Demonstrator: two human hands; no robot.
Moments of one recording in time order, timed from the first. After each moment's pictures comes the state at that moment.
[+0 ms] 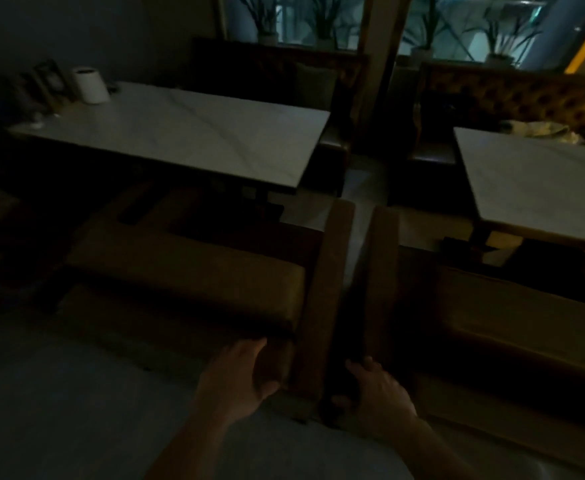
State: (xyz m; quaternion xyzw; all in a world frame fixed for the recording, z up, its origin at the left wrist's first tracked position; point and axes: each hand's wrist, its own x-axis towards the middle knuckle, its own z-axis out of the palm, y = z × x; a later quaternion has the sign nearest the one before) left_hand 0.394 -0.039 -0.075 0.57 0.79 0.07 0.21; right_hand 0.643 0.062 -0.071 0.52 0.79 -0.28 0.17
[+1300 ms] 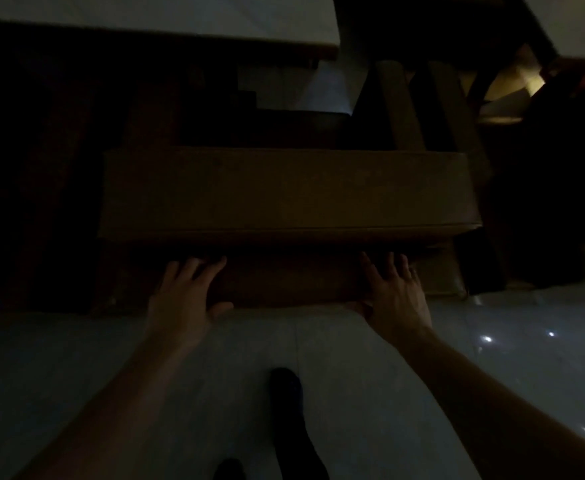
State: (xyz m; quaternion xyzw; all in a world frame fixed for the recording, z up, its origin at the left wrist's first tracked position) left_hand -0.043 -0.043 -0.192 0.65 0.73 -0.01 0.19; right_hand 0.295 0.000 -0.190 0.65 0.75 -0.10 0.13
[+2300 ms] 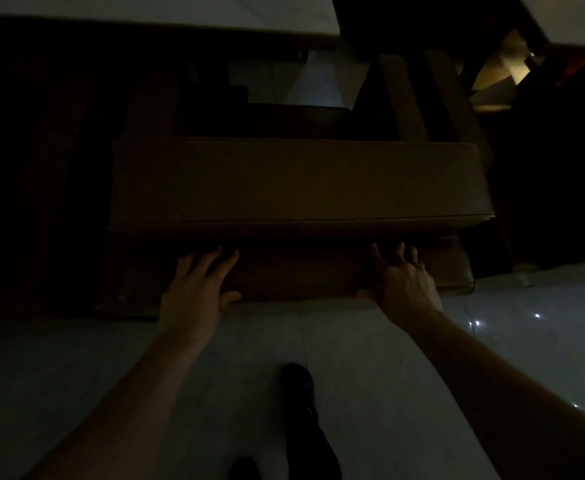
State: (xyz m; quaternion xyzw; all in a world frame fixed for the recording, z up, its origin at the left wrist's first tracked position) left_hand -0.066 -0.040 -0.207 0.70 0.70 0.05 0.15; right_hand 0.264 0.002 -0.184 0.68 0.70 -0.13 0.17
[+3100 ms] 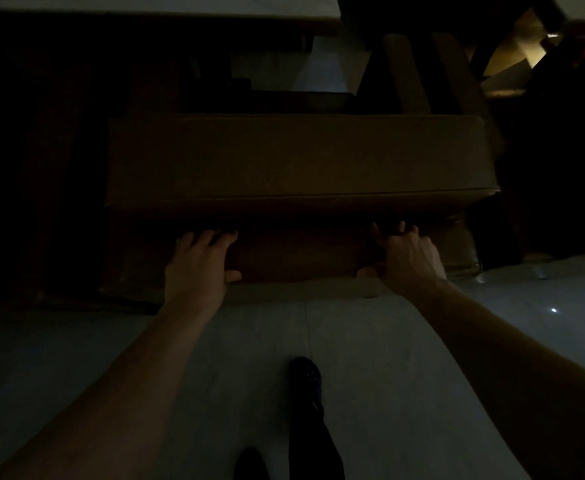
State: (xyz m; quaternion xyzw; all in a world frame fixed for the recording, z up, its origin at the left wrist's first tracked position) left_hand -0.051 -0.014 -0.191 0.66 0.73 0.00 0.15; right_hand 0.269 0.034 -0.183 0.67 0.71 -0.11 0.19
